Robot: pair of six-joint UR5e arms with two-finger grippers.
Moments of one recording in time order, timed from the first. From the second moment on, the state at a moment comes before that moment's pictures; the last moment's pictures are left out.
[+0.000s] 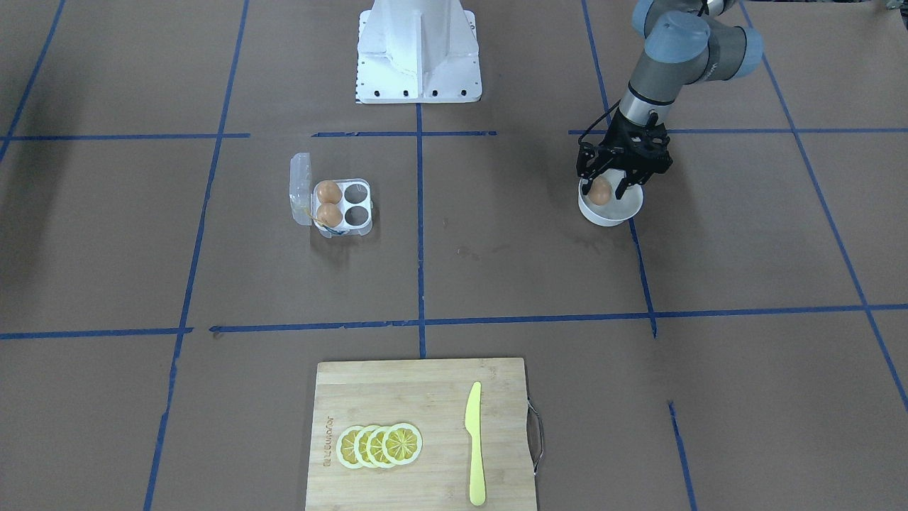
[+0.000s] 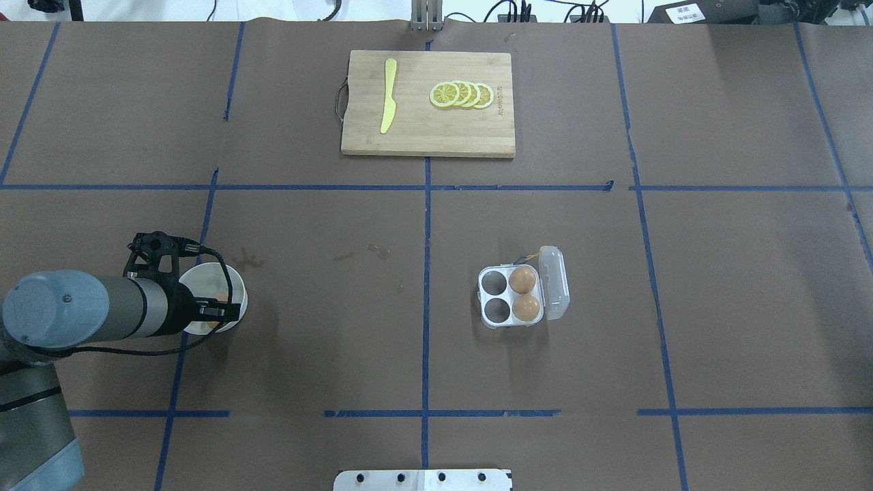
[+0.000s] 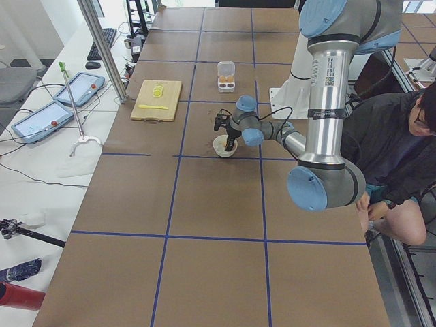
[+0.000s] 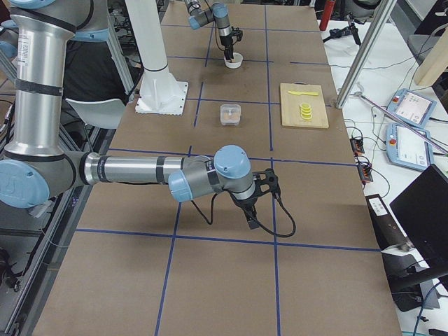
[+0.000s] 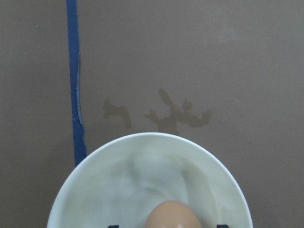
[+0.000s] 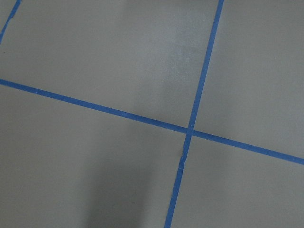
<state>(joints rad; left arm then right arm) -0.46 -1.59 -1.90 -2.14 -1.69 -1.14 1.56 -1.73 1.76 -1.24 2.36 0.01</state>
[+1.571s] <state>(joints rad) -0.59 -1.62 -1.97 -2.14 -1.69 -1.06 1.56 -1.73 1.76 -1.24 2.36 0.01</state>
